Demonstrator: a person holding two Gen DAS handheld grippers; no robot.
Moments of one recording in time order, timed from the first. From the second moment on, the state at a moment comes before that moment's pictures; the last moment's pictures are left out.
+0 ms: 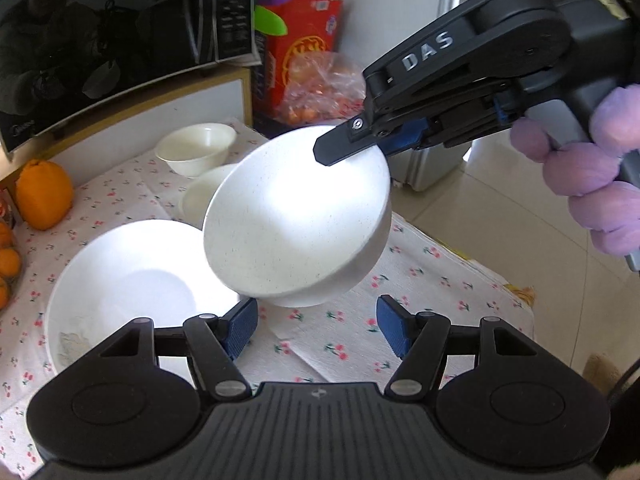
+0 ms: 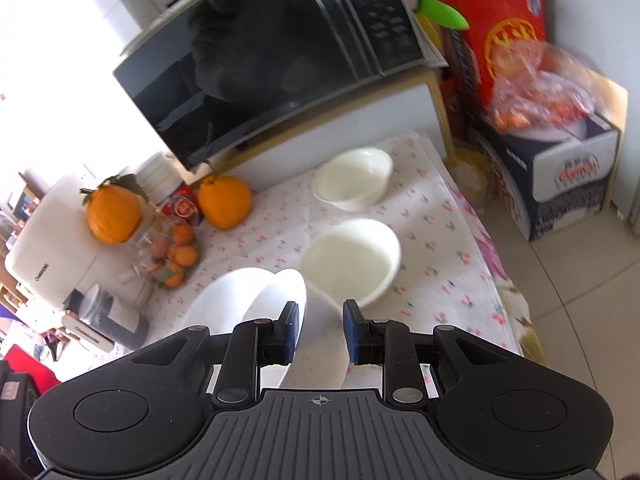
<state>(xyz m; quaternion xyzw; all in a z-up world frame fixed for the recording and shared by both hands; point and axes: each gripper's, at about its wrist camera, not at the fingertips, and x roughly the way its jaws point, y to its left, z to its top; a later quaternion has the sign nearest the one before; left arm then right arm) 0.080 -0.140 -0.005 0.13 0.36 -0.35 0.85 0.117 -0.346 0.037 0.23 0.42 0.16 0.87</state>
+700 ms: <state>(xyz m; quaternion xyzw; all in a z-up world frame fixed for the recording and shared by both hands) 0.062 -0.169 -0.028 0.18 0.38 -0.38 0.82 0.120 -0.358 -0.011 0.17 0.50 0.14 0.84</state>
